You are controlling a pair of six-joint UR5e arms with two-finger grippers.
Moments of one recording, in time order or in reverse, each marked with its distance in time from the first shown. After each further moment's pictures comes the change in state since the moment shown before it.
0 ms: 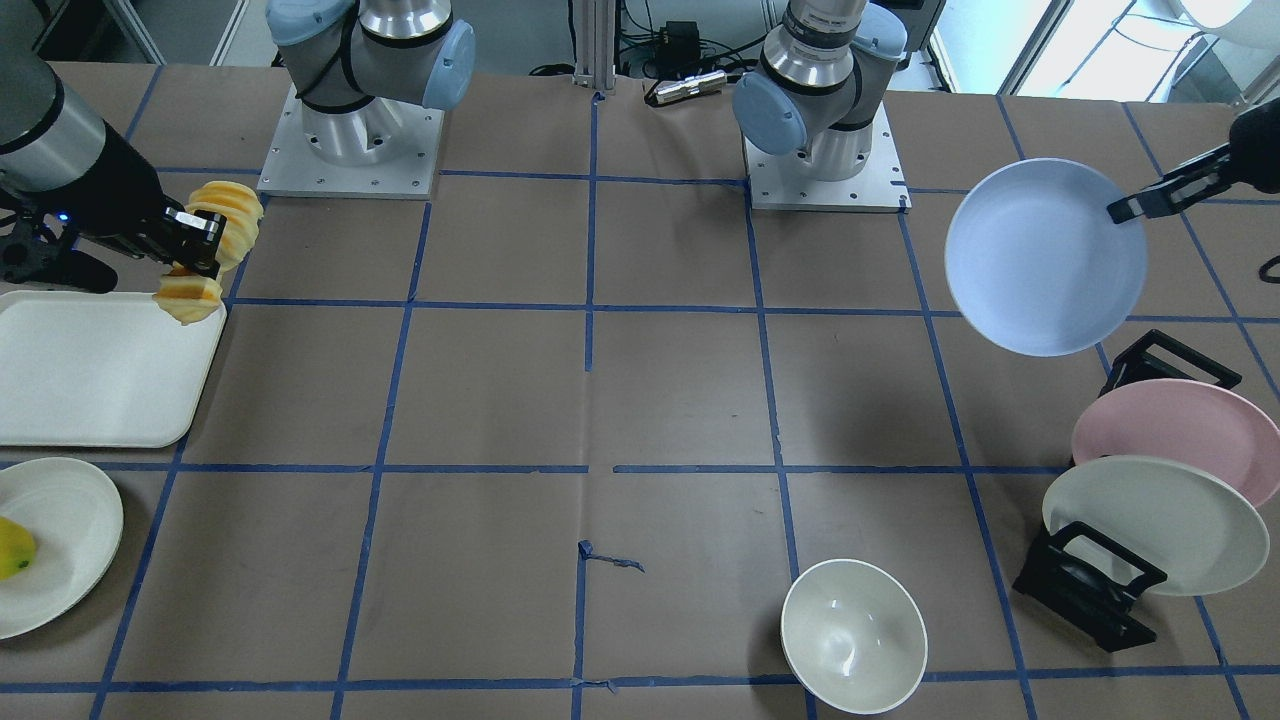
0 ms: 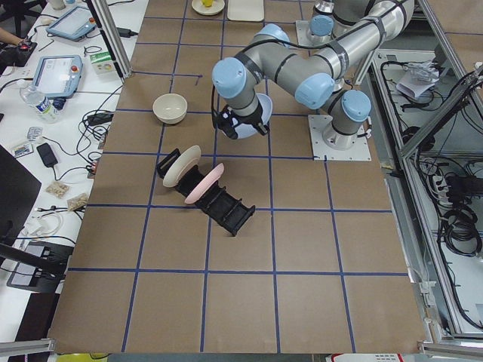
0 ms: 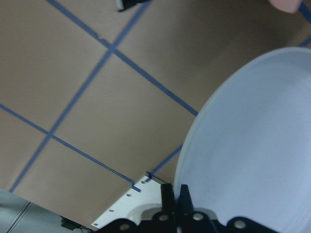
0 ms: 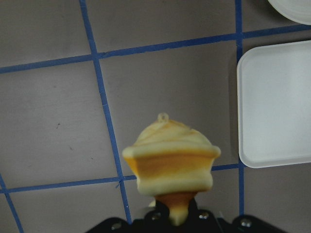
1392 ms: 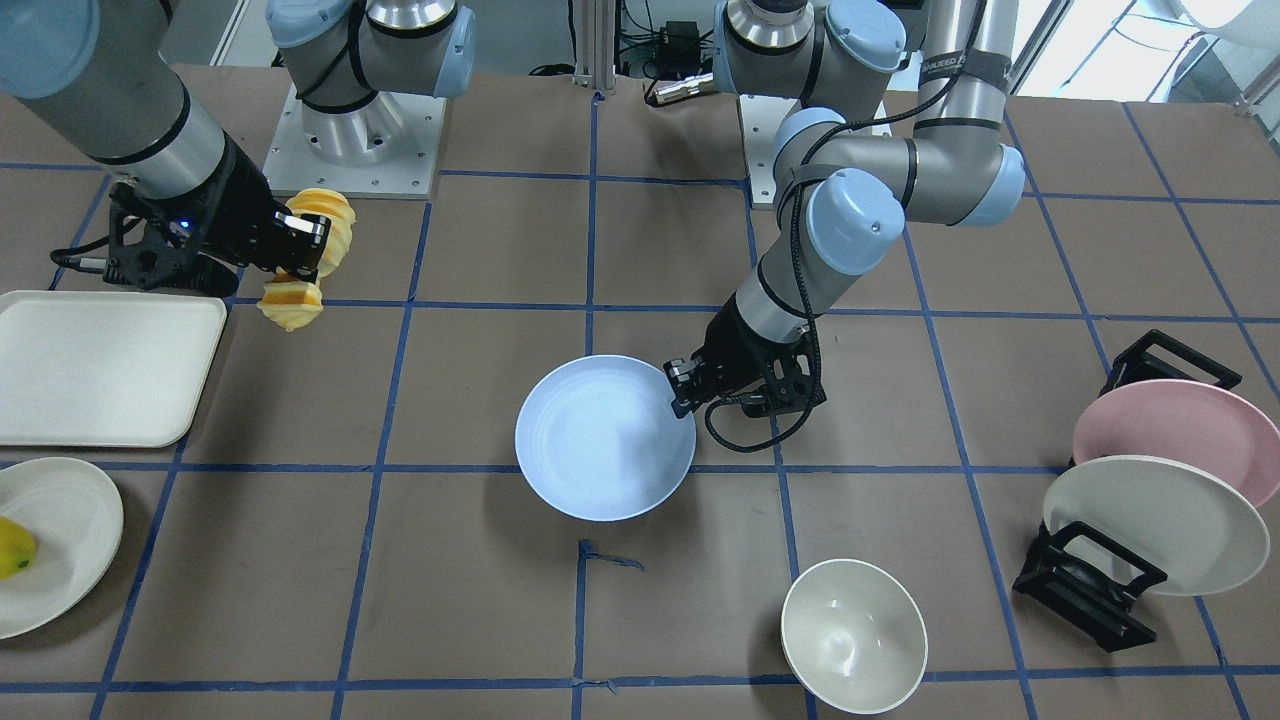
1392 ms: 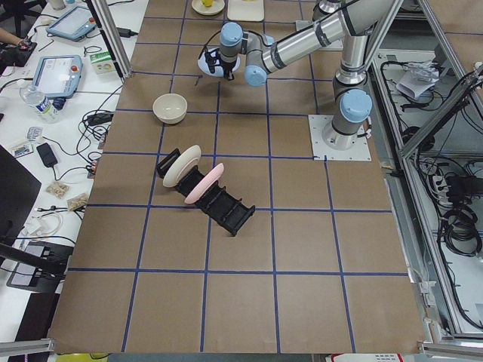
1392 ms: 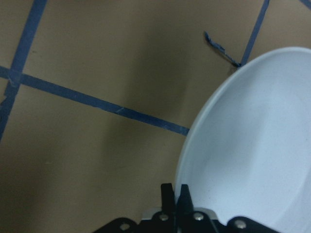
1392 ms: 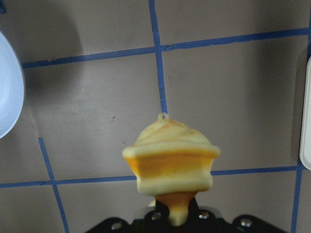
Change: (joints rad) left arm -0.715 -0.206 -0.523 1.253 -0.297 -0.558; right arm 0.133 0.023 0.009 -0.043 0.084 0.105
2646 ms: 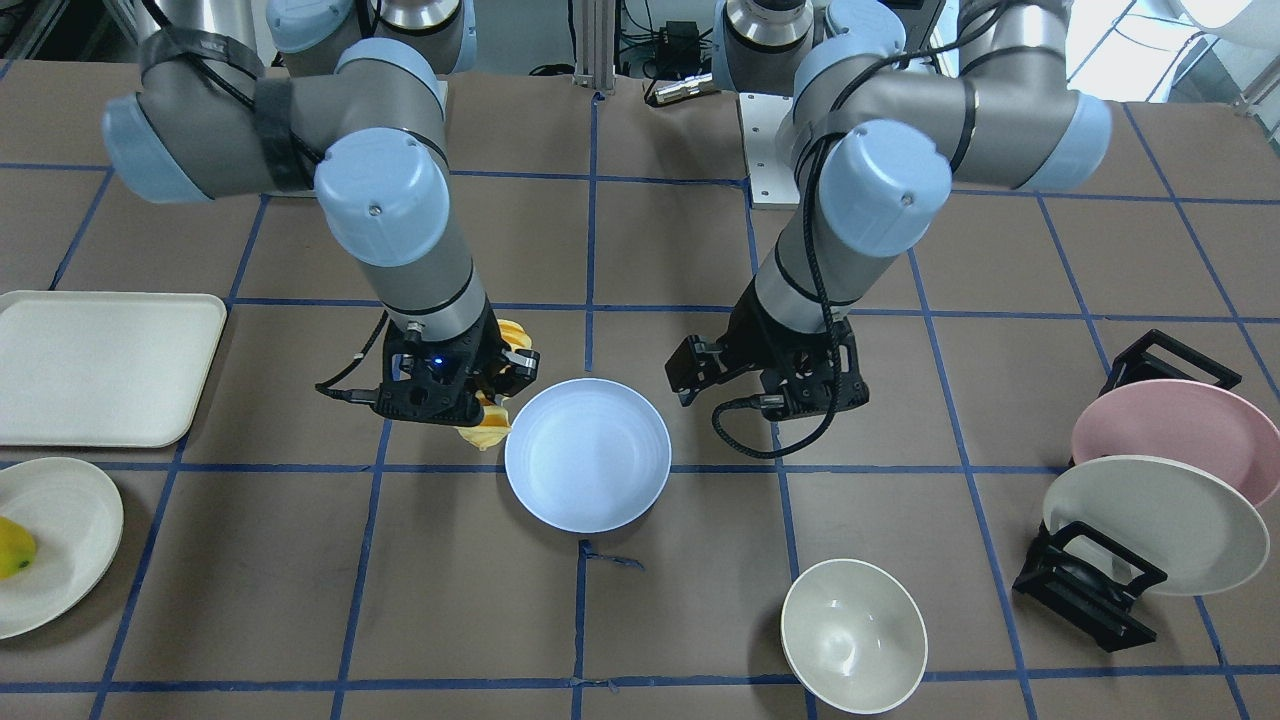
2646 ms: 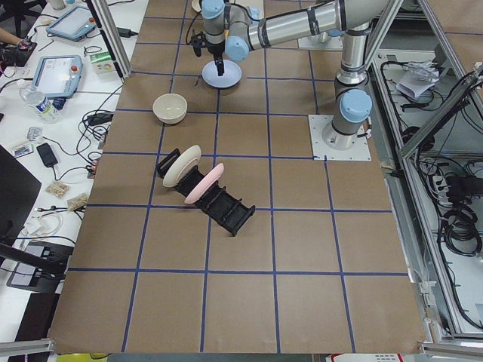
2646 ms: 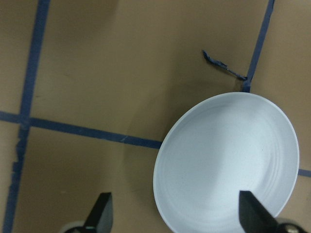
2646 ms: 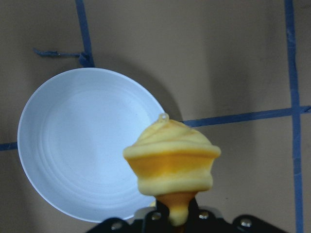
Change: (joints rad) left arm -0.006 0.041 0.427 -0.624 0.196 0.113; right arm 0.333 0.287 -0.006 -0.441 0.002 0.374
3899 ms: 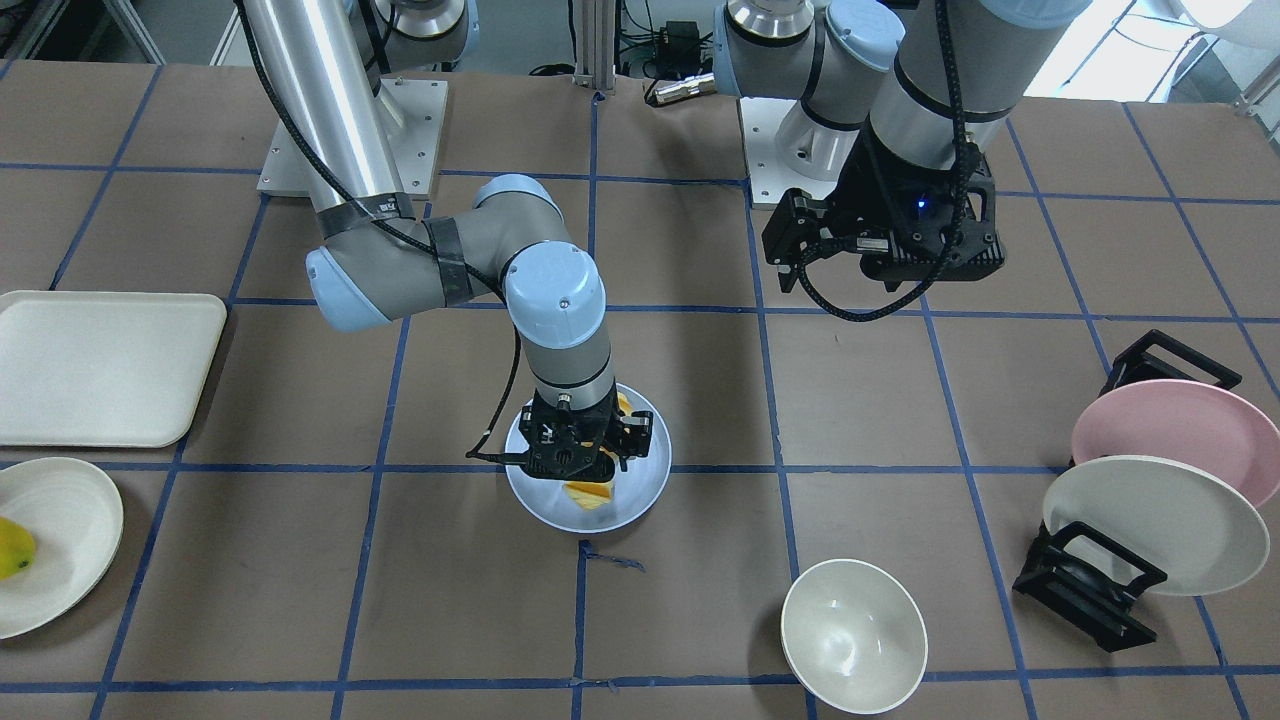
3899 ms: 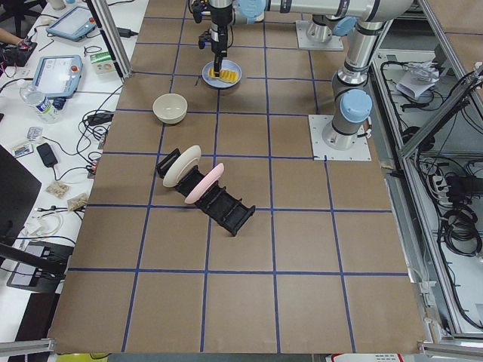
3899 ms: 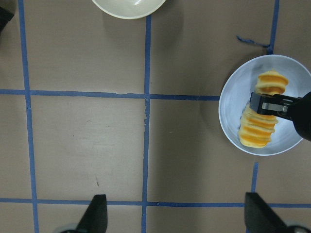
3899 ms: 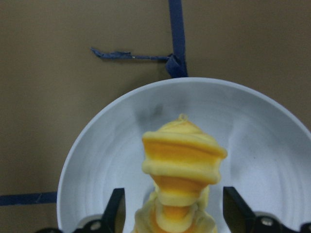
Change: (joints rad) left arm 0.049 0.133 0.129 -0.272 0.124 0.247; right arm 0.133 0.208 0.009 -0.347 -0.016 0.120
